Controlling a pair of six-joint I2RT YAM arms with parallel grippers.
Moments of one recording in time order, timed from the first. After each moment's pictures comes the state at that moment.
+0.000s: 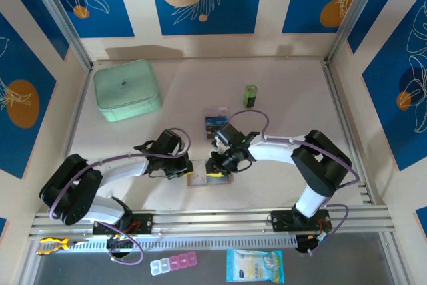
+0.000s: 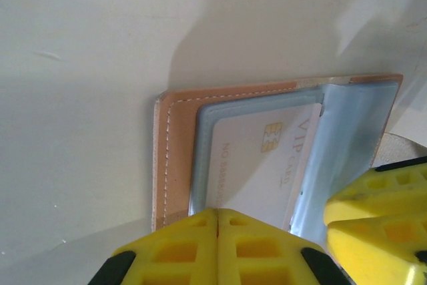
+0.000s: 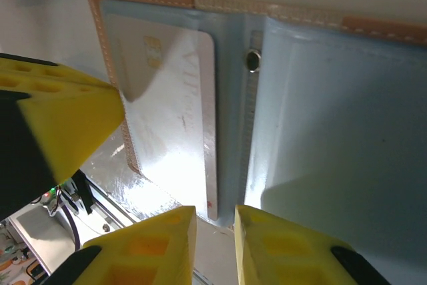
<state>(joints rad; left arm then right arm) -0.66 1.39 0.56 -0.24 0.40 -0.93 0.82 1.66 0.84 -0.34 -0.55 0.84</state>
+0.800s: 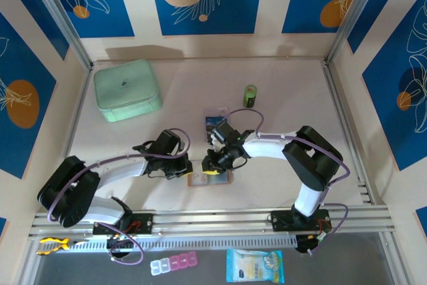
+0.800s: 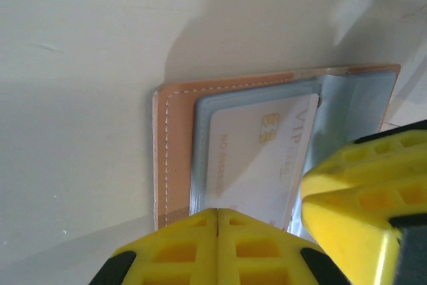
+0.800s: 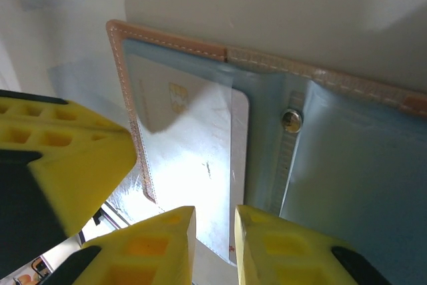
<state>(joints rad) -0.66 1.36 0.56 -0.27 0.40 -0.91 0.82 1.74 0.90 -0.31 -0.57 0.84</state>
